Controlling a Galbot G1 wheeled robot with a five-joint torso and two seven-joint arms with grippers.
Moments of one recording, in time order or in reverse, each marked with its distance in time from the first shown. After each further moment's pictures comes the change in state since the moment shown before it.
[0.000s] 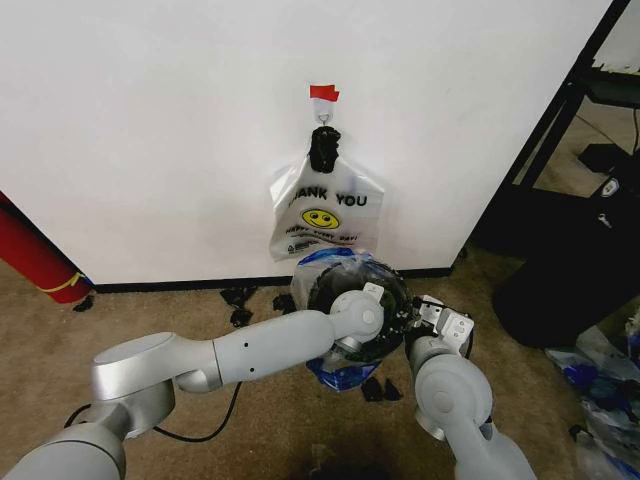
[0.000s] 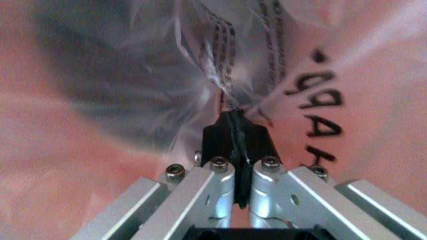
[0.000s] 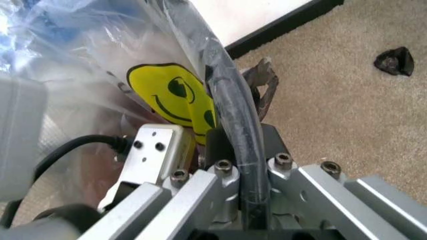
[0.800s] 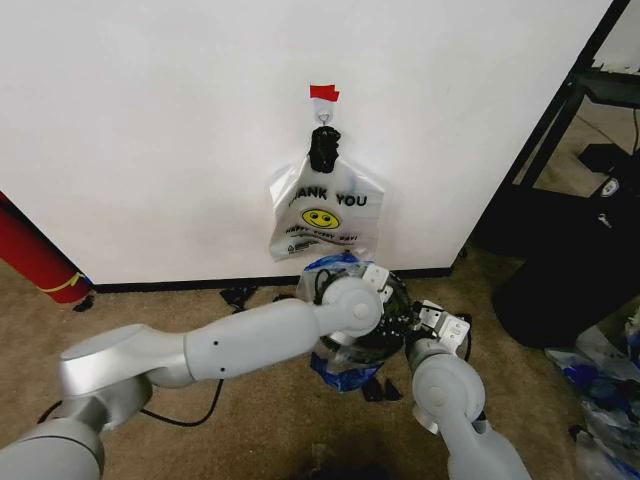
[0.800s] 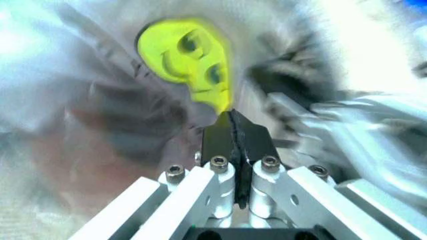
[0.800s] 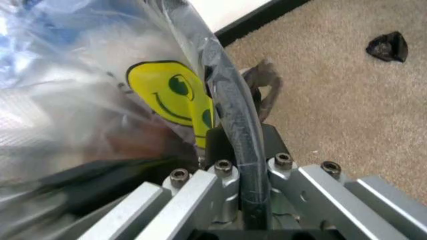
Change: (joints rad) left arm -0.058 0.143 -0.104 -0.413 -0.036 0.000 -0.047; right arm -0.004 0.017 0.031 -0.079 -0.020 0.019 -0.046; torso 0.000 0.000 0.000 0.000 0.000
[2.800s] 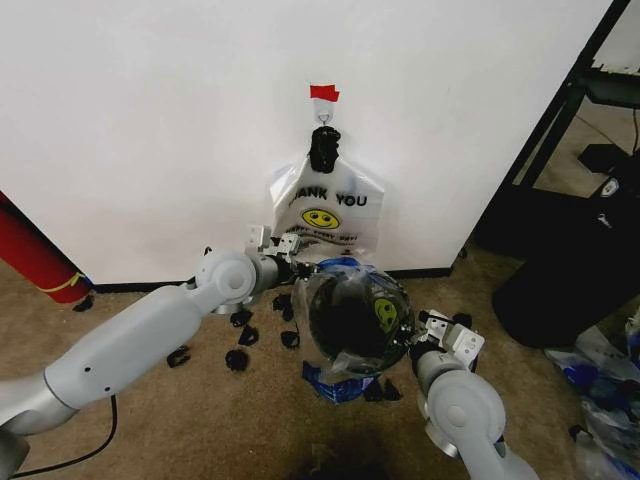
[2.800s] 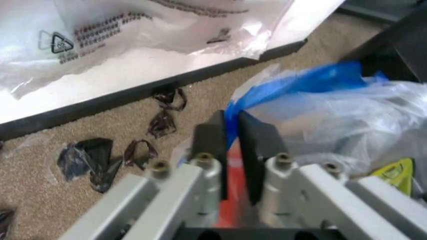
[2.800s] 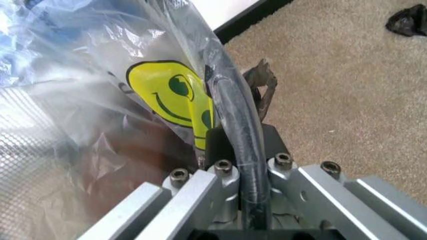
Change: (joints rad) left arm 0.203 0.364 -0.339 0.023 0.279 -0.130 0.526; right arm -0.081 -0.029 0.025 0.087 0.084 0.025 -0.029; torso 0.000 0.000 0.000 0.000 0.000
